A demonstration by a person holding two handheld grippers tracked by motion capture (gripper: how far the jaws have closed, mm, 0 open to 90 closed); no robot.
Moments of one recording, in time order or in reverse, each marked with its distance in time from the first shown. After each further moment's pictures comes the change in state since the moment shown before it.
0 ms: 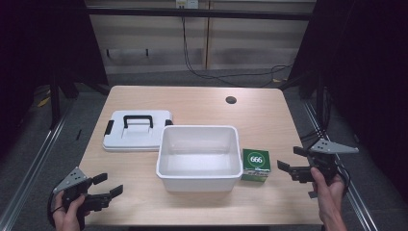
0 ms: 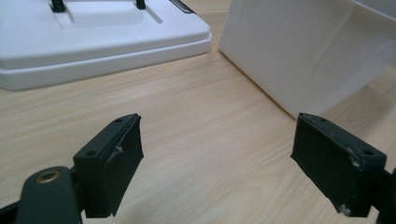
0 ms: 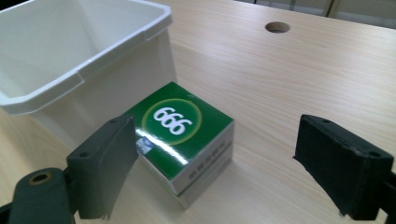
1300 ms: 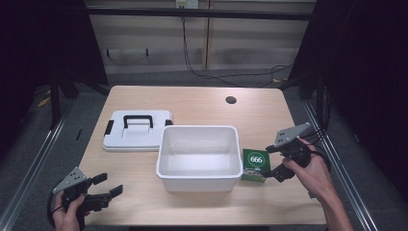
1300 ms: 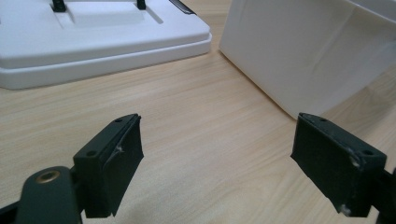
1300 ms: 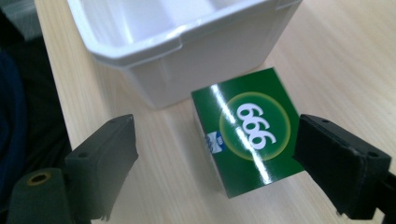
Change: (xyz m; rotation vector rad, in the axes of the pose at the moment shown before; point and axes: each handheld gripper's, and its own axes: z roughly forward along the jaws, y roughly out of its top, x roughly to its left) left arm 0.000 0.000 0.000 -0.001 -0.001 -0.005; right arm 0.035 0.060 0.045 0.422 0.282 -0.399
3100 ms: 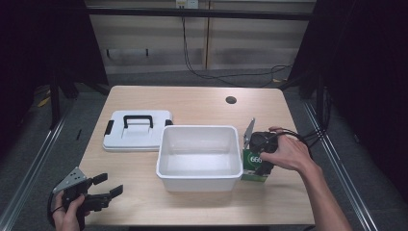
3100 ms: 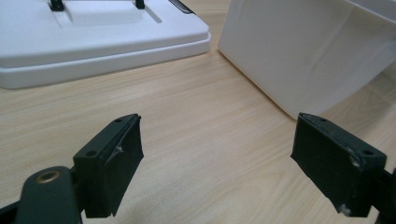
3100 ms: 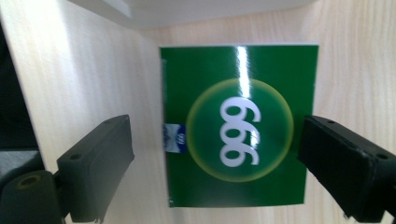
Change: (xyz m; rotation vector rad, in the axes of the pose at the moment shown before) left arm 0.000 0.000 0.000 -0.002 -0.005 -0.001; right arm -0.028 0.049 0.065 0.527 0.107 -0.285
